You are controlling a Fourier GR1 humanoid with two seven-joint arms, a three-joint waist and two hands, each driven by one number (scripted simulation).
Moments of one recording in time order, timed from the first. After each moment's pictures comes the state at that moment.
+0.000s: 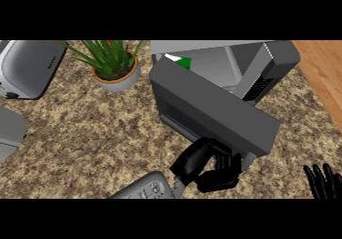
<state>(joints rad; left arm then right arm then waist) -0.56 0.00 -0.93 -1.19 0.24 0.33 -0.05 0.45 -0.28 0.01 -1.60 -0.28 0.36 -0.79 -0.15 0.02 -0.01</state>
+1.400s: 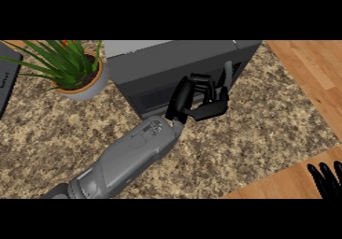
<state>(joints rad) -0.91 0.00 -0.73 -0.85 0.67 0.52 -0.30 0.48 -0.41 0.07 -1.88 -0.45 0.45 -0.64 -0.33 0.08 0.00</state>
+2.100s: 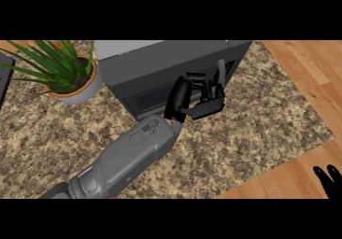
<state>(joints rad) -0.91 0.00 -0.74 -0.82 0.75 0.54 -0.42 0.49 -0.46 0.06 -1.96 -0.52 0.48 -0.59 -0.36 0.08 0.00</state>
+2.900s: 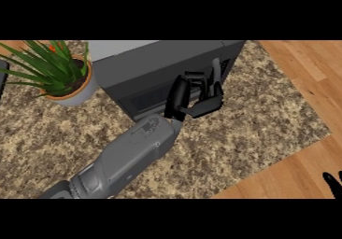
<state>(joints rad) -0.93 0.00 -0.75 -0.78 0.82 0.55 -0.49 0.52 -0.50 0.05 -2.03 -0.60 0.51 -0.56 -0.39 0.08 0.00</state>
